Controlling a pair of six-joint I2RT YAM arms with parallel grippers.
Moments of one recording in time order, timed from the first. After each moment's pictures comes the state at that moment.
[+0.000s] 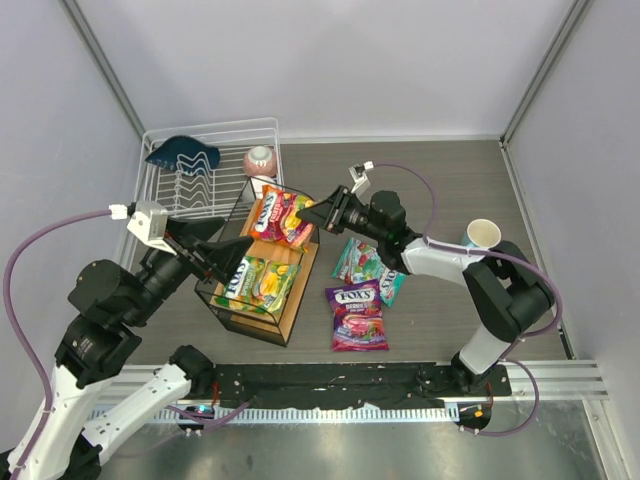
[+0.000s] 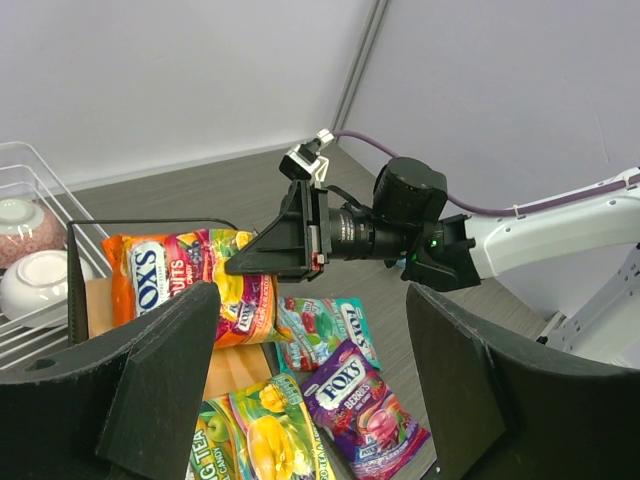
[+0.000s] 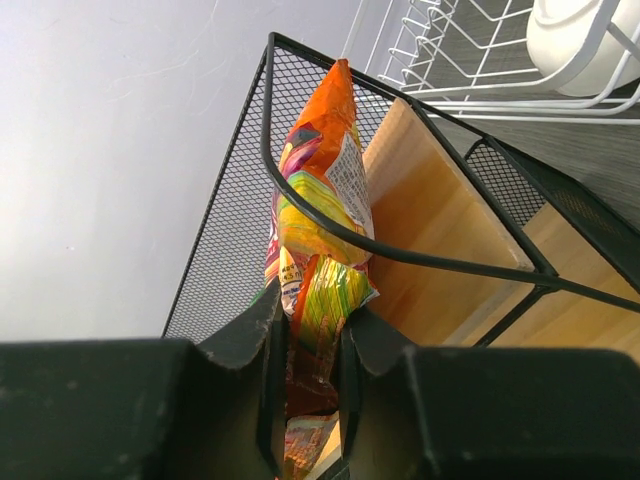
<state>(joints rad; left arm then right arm) -0.64 0.54 1.09 -0.43 0.05 -0.29 0.63 1.65 0.88 0.77 -0.43 1.07</state>
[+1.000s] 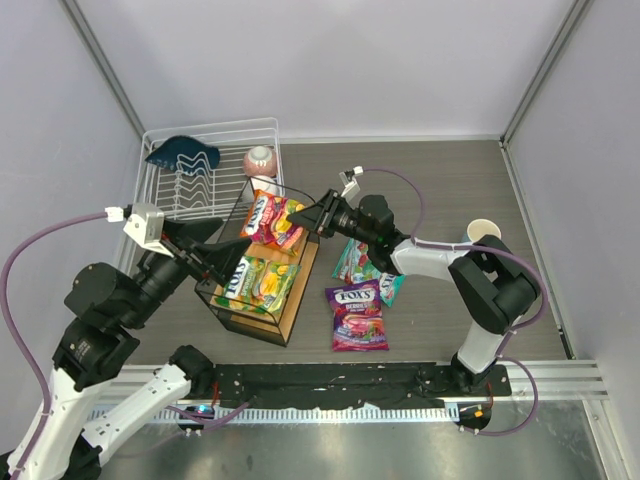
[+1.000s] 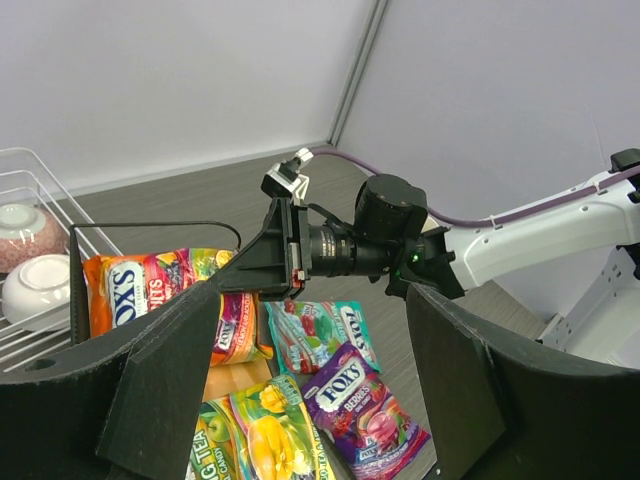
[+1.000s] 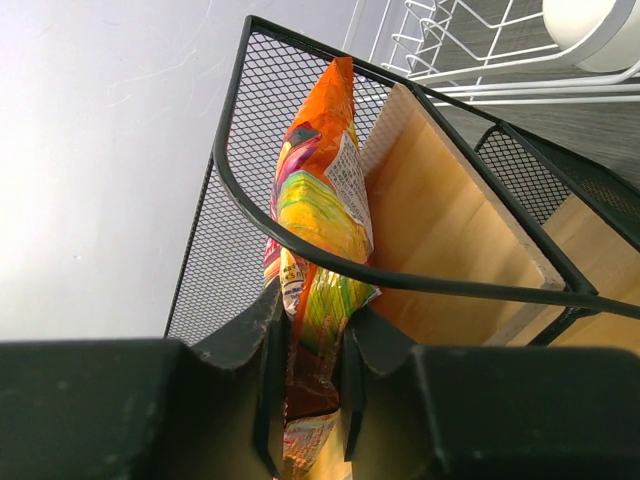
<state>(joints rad) -0.64 0.53 1.09 -0.43 0.05 -0.29 0.68 1.73 0.91 0.82 -0.38 1.13</state>
